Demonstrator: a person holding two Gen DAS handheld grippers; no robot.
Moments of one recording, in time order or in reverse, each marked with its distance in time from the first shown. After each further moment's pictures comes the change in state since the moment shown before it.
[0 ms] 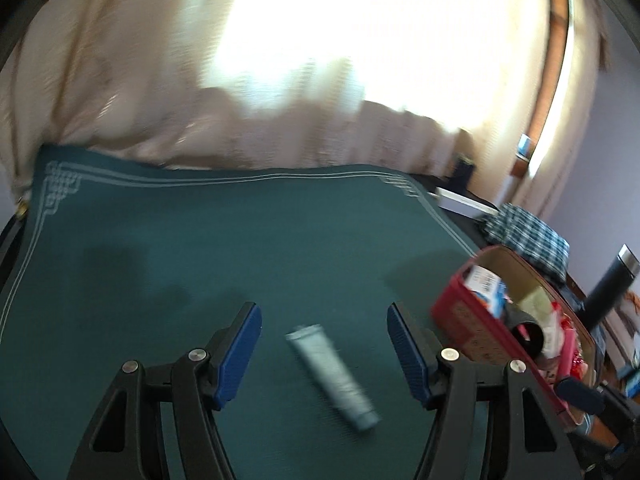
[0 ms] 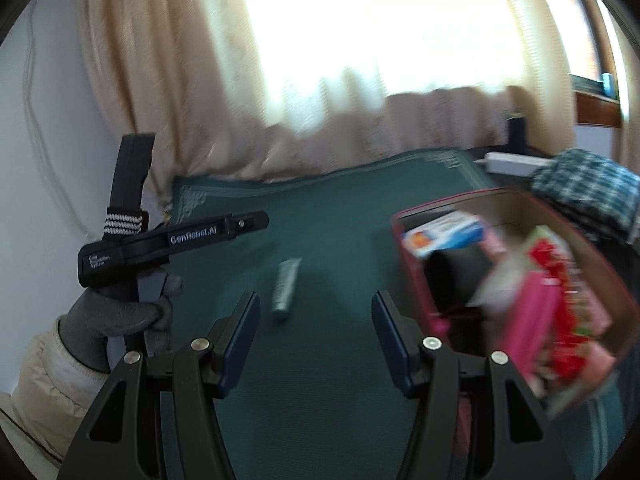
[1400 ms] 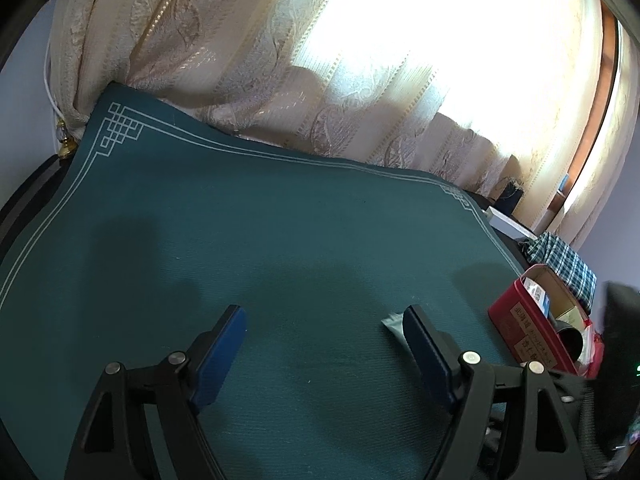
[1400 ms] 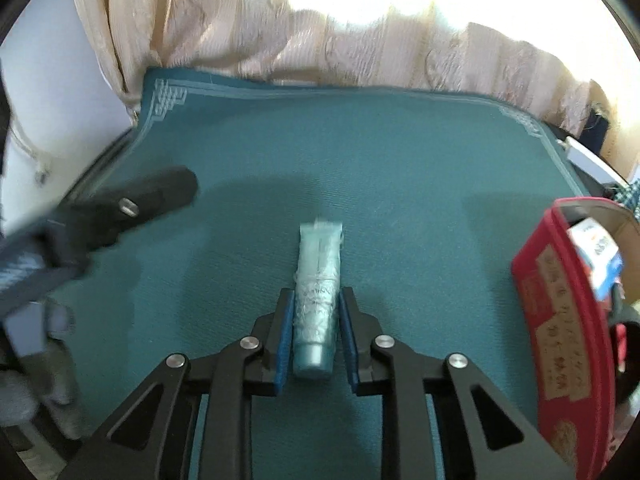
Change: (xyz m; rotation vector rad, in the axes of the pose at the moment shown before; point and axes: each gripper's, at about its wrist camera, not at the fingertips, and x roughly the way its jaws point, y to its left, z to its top) left arm 0.001 0.064 -0.029 -0.142 -0.009 0.082; right arm 0.137 0.051 0.019 -0.140 0.244 -0.115
